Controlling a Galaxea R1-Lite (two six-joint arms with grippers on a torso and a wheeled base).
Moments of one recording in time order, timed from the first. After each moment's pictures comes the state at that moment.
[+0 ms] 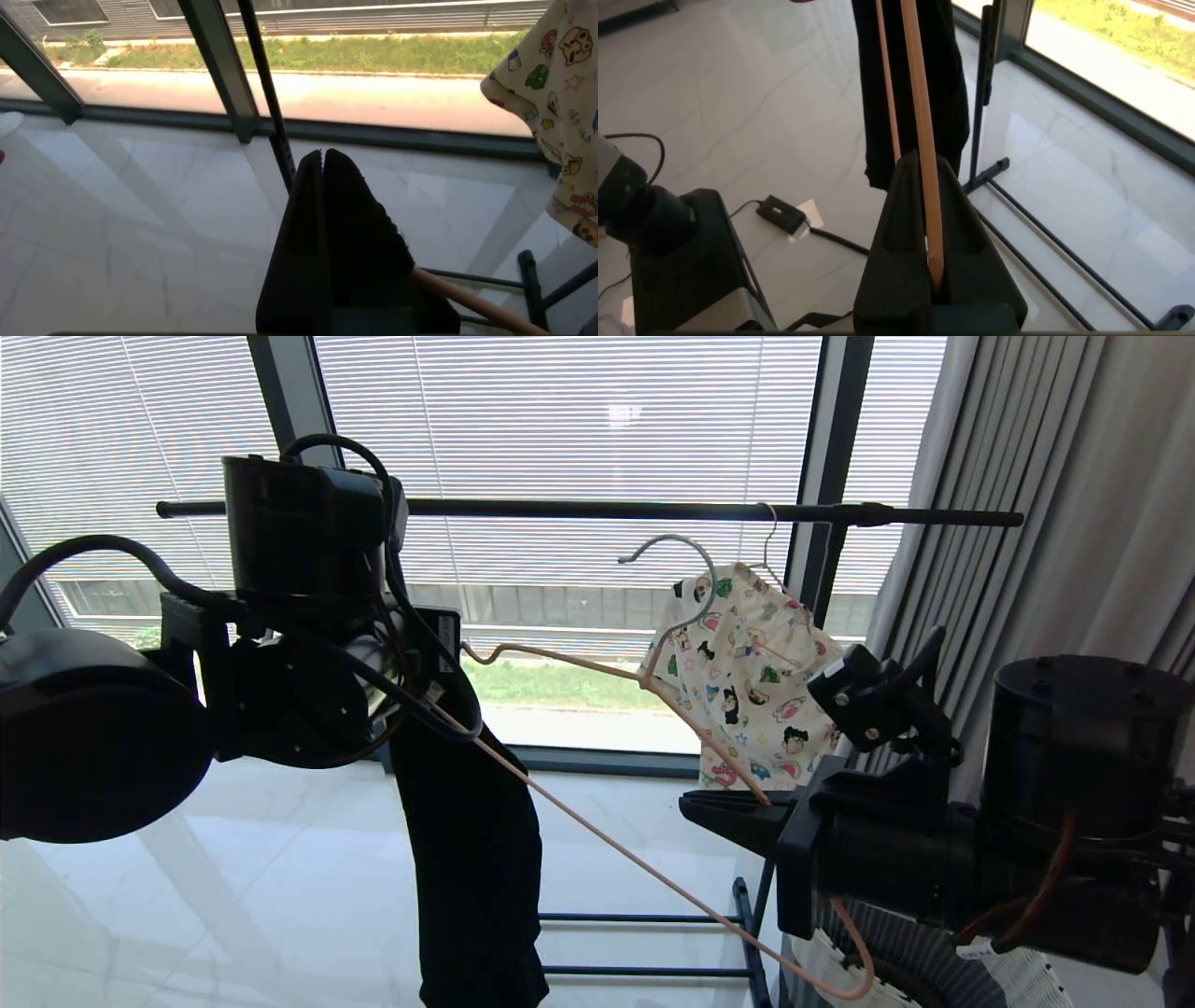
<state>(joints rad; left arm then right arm) -0.54 1.63 -1.12 -0.23 0.71 0.04 0.93 1.57 -0.73 -0.64 0.19 0.19</state>
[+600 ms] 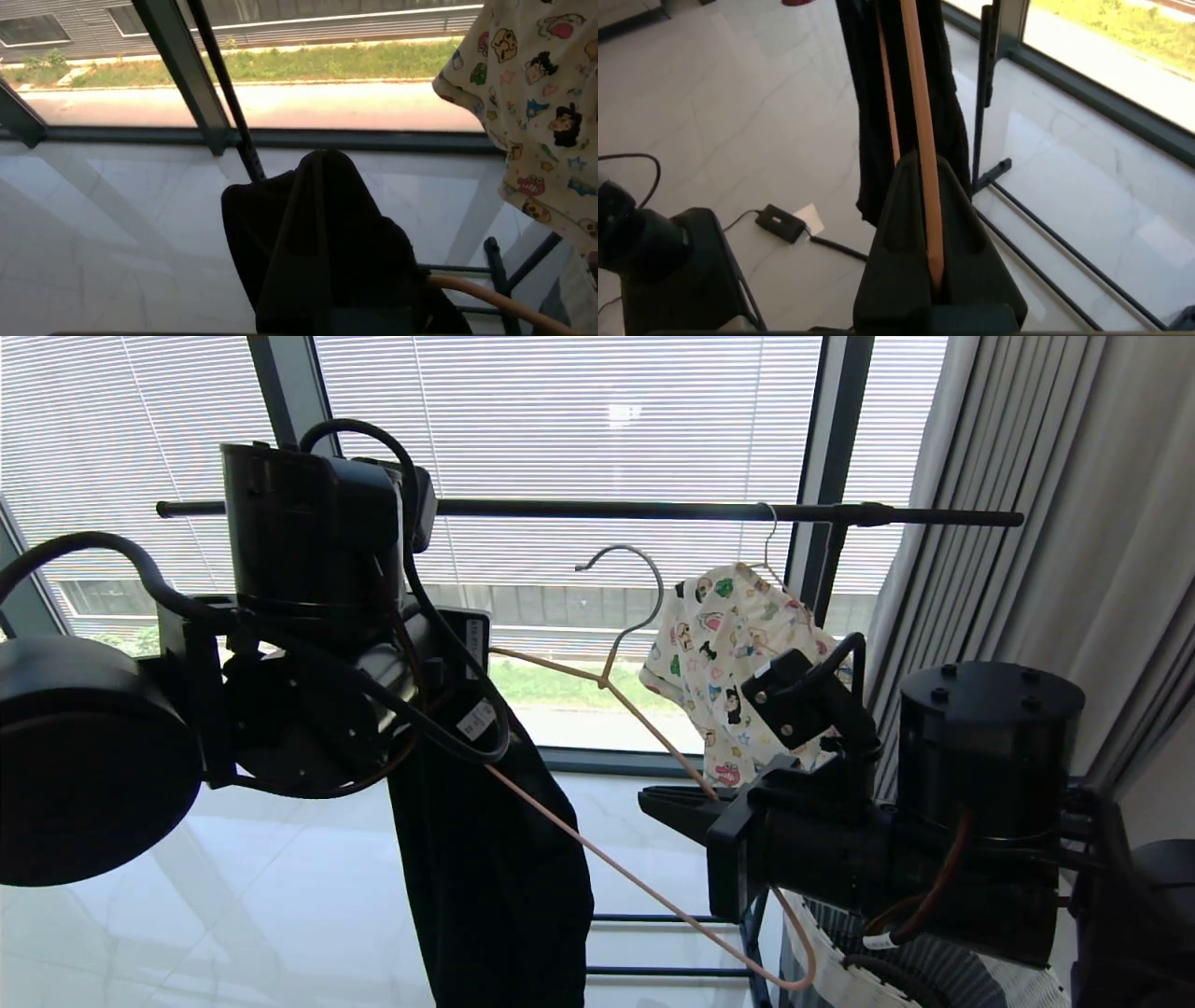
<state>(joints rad) -0.62 1.61 -1.11 -0.23 0.73 0.04 0.97 1.67 -0.80 -0.66 0.09 0.22</state>
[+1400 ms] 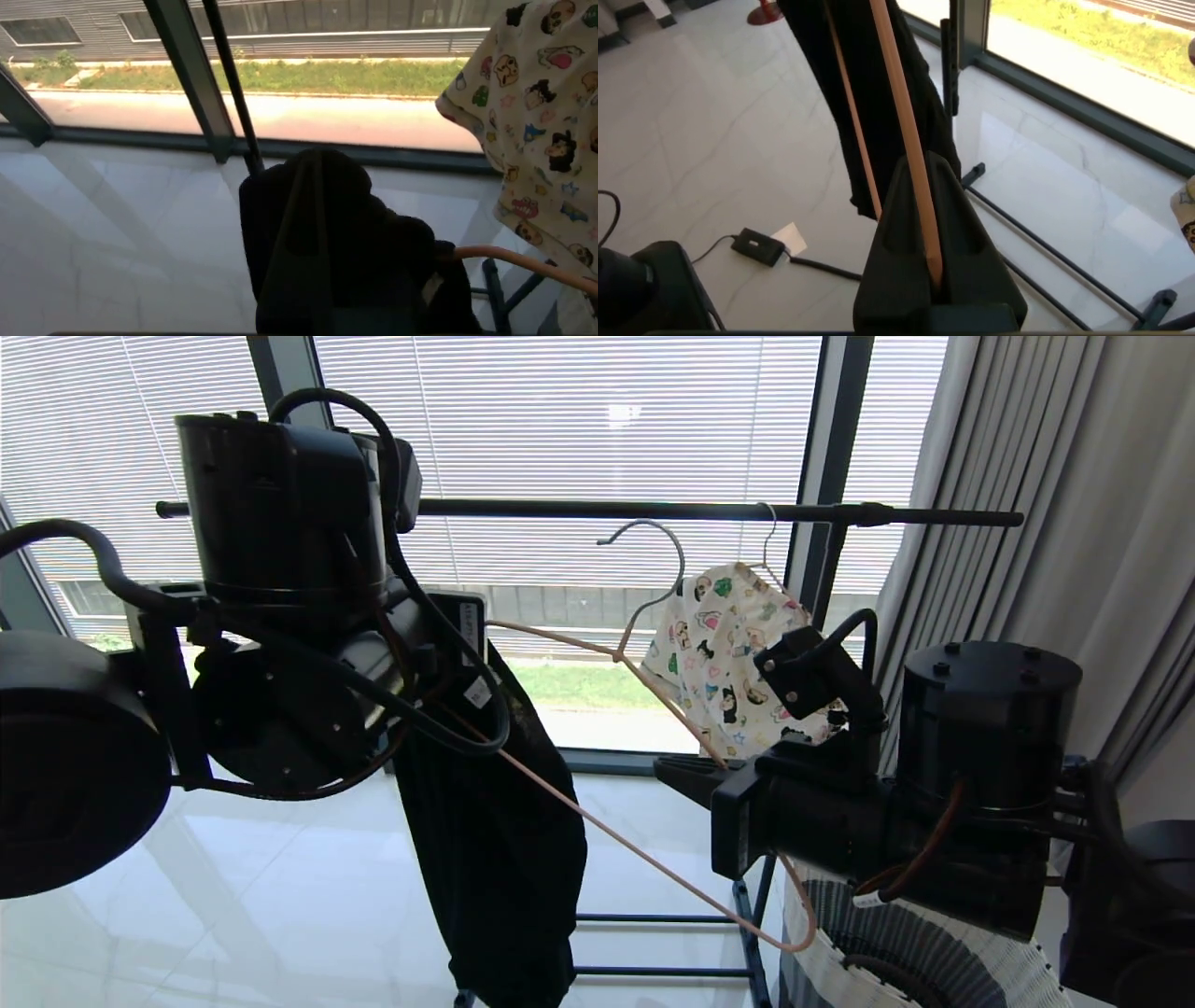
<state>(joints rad) -0.66 1.58 -1.12 -0.26 0.75 0.03 0.94 1.68 -0.84 -0.67 0.05 0.23</state>
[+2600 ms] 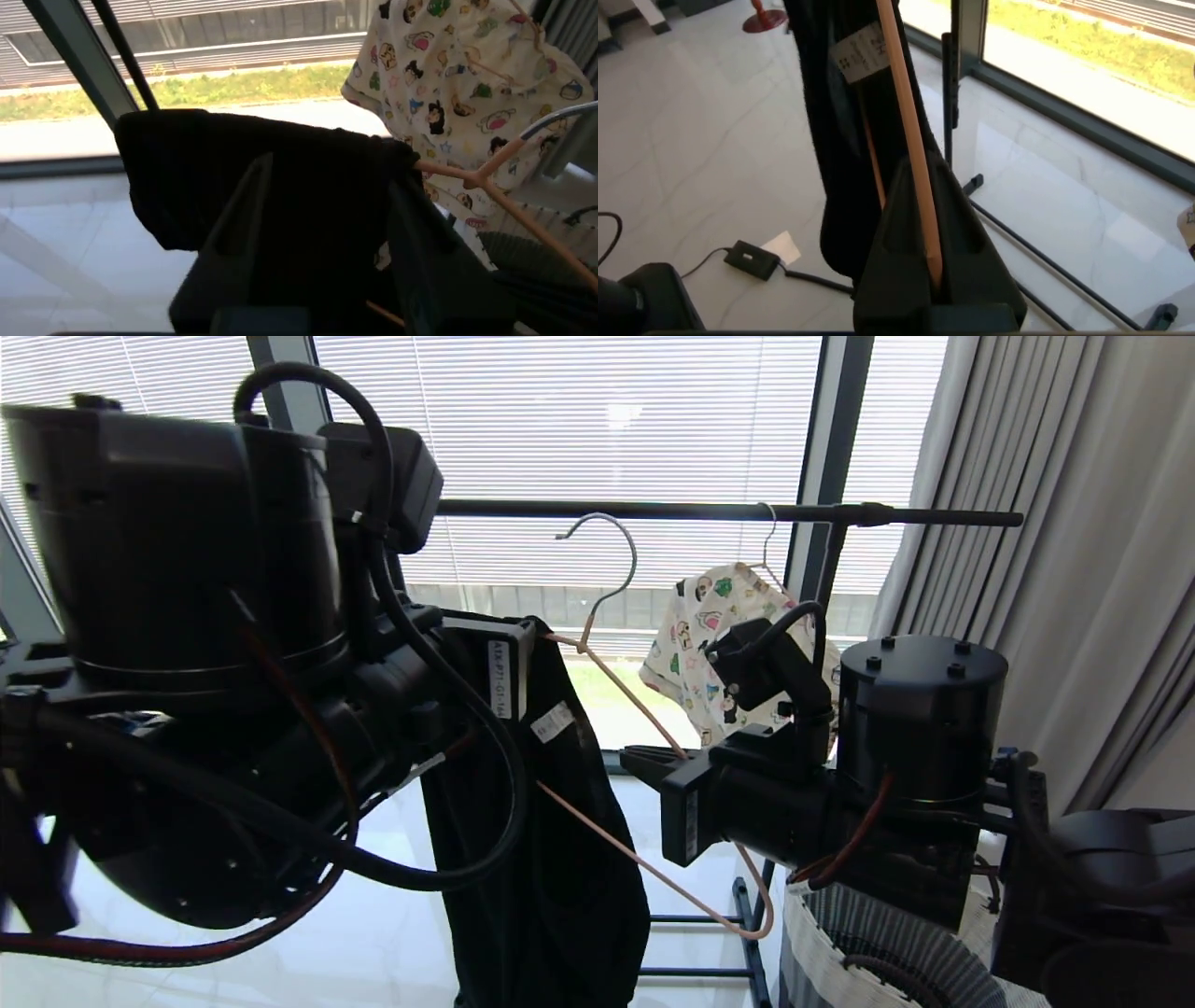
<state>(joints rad) -0.85 1.48 -1.03 -0.25 0.72 0.00 0.98 1.75 -0.92 -0.67 -0.02 0.22</state>
